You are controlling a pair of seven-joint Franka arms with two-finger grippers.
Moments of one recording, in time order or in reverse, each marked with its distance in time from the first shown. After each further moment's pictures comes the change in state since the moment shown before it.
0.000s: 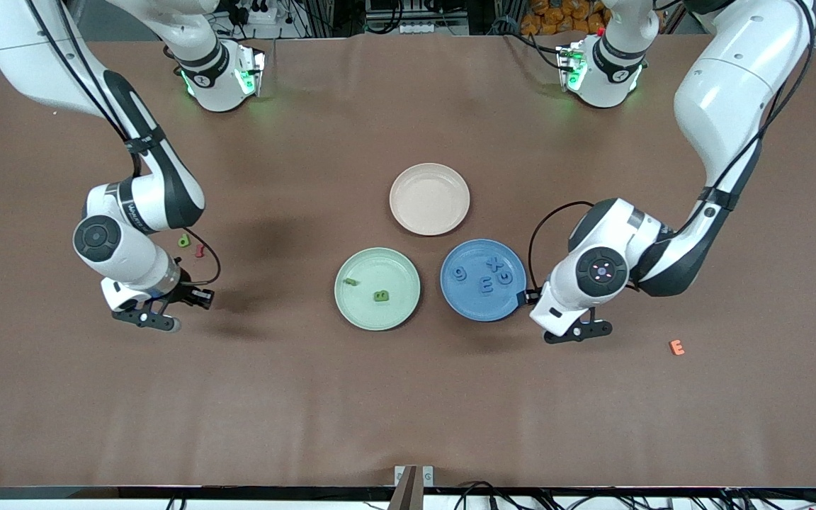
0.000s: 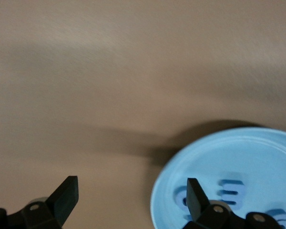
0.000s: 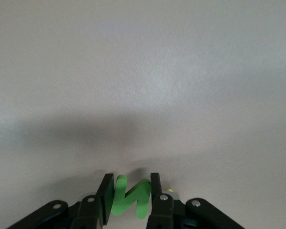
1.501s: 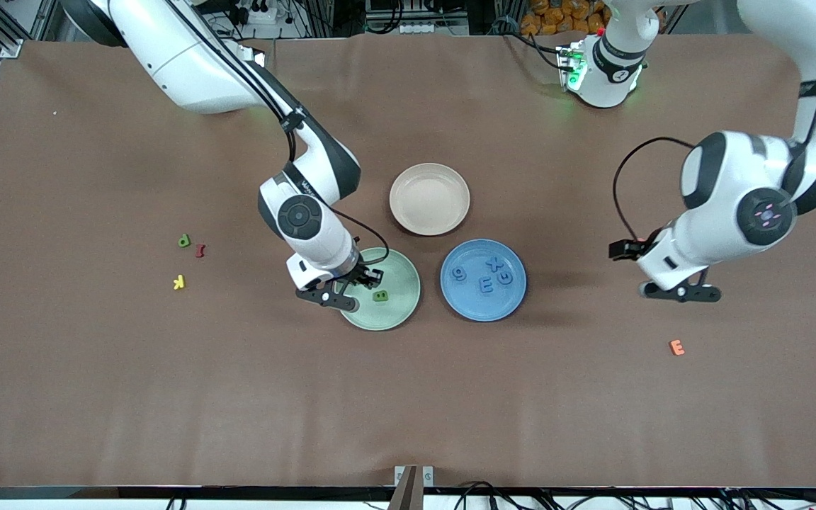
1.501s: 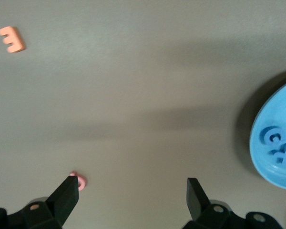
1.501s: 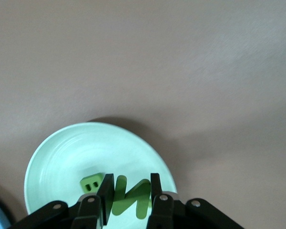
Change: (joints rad) left arm -0.119 -0.522 0.497 -0.368 -0.449 0.009 0.712; right arm 0.496 0.215 0.007 0.316 0.111 -0.055 0.427
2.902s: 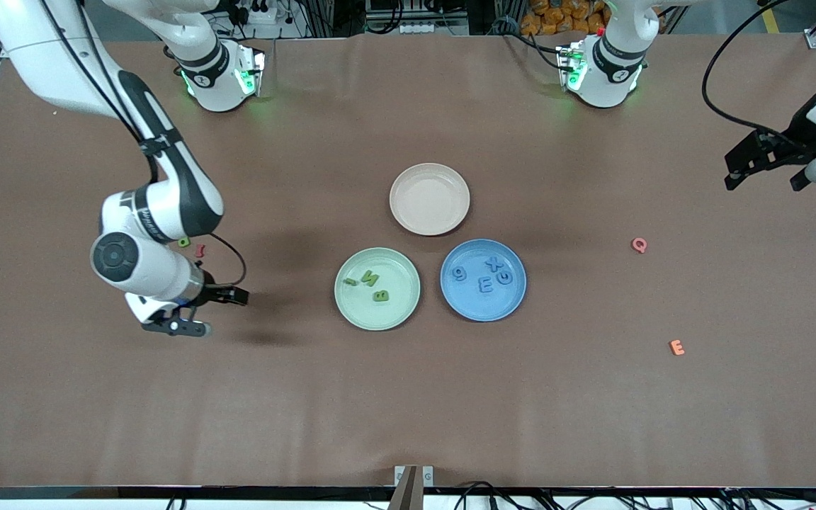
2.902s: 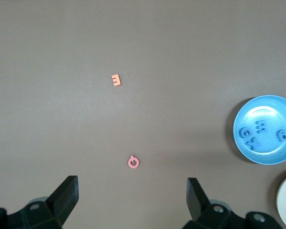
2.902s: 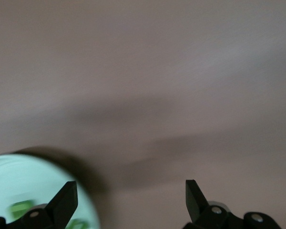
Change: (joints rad) left arm -0.045 -0.393 0.138 0.122 -0.028 -0.248 0.050; right arm -0.451 -0.193 -0.015 -0.229 -0.042 -0.121 -0.555
